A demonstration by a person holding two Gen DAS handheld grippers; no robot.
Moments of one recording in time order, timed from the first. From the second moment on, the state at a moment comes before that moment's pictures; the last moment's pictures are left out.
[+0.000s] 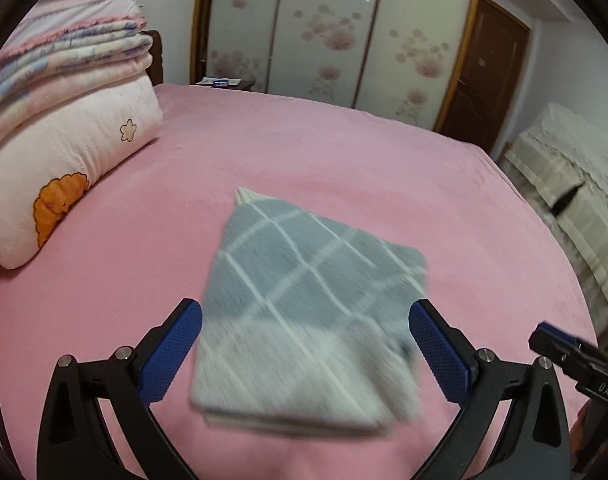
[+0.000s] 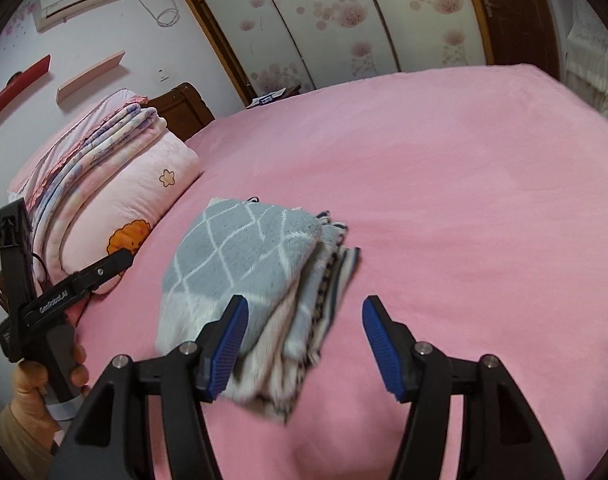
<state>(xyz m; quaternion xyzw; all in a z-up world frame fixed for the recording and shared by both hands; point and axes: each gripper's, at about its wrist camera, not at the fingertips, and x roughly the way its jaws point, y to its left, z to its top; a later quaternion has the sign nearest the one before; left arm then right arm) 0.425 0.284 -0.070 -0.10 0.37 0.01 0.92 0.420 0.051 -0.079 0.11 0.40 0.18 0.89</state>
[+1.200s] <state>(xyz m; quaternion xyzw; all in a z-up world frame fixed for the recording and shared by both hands) 0.095 0.075 0.035 -0.10 0.34 -0.03 0.93 0.103 -0.085 0.025 0.03 0.36 0.10 0.93</state>
